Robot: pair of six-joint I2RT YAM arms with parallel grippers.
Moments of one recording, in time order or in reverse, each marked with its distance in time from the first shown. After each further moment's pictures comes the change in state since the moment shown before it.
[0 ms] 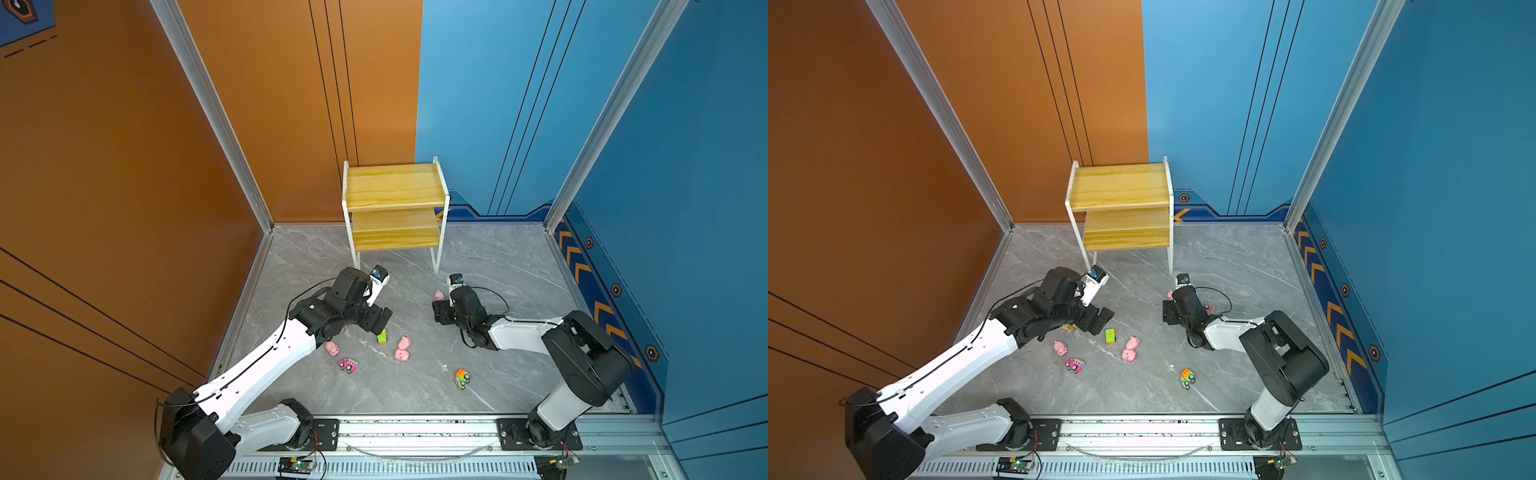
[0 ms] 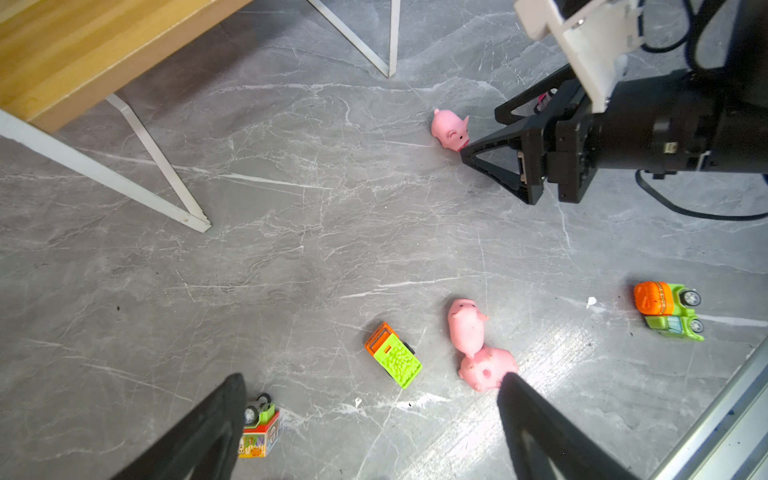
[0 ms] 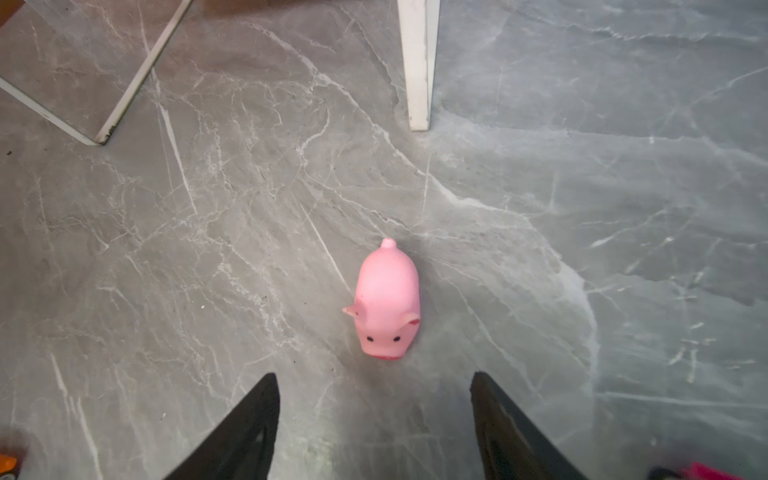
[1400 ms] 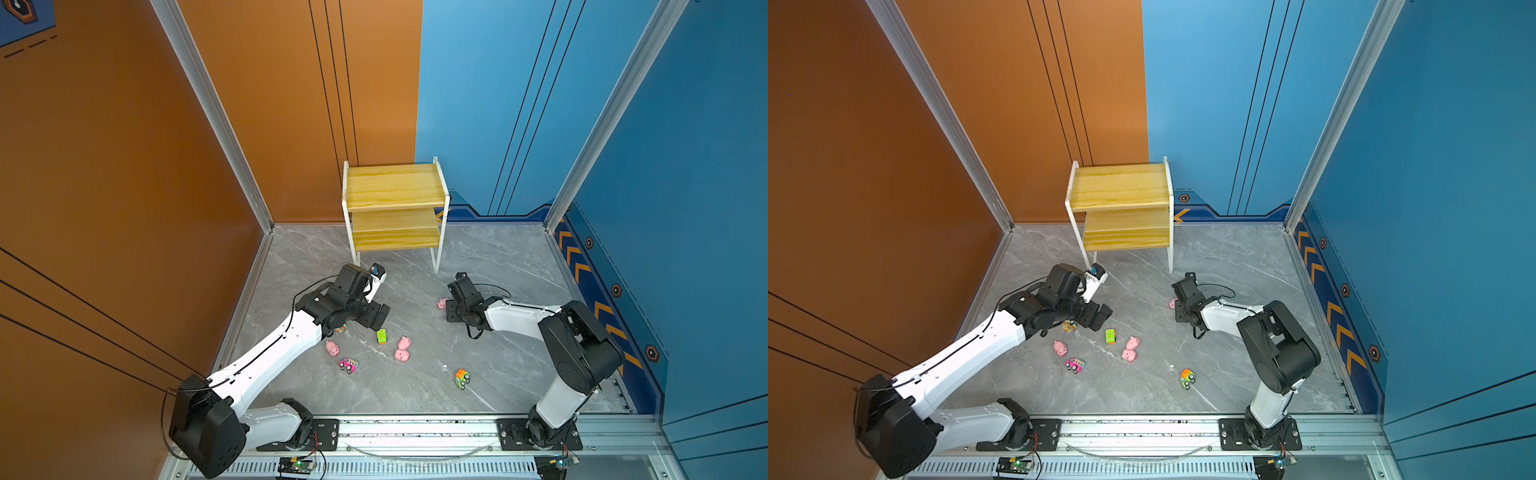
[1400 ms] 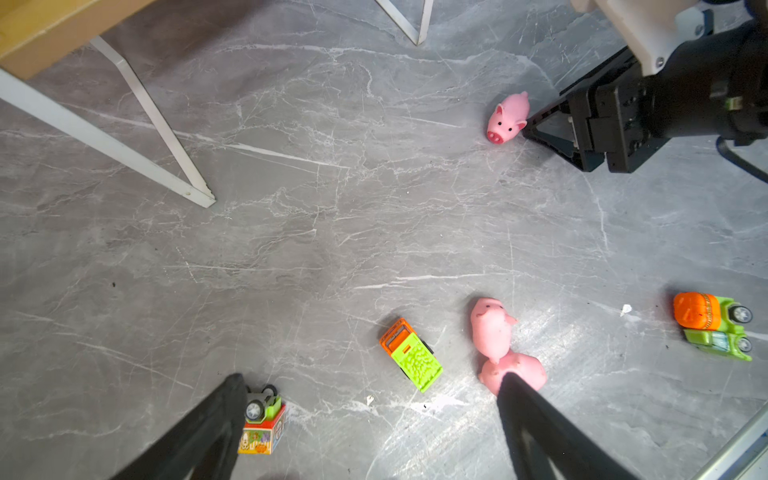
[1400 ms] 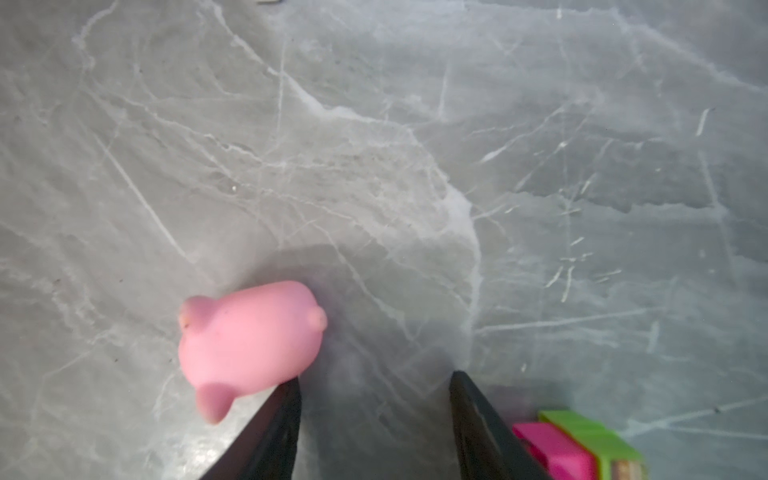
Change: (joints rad) left arm 0.063 0.073 0.011 0.000 0.013 -0.015; right arm -0.079 0.051 0.191 -0.472 0.065 0.032
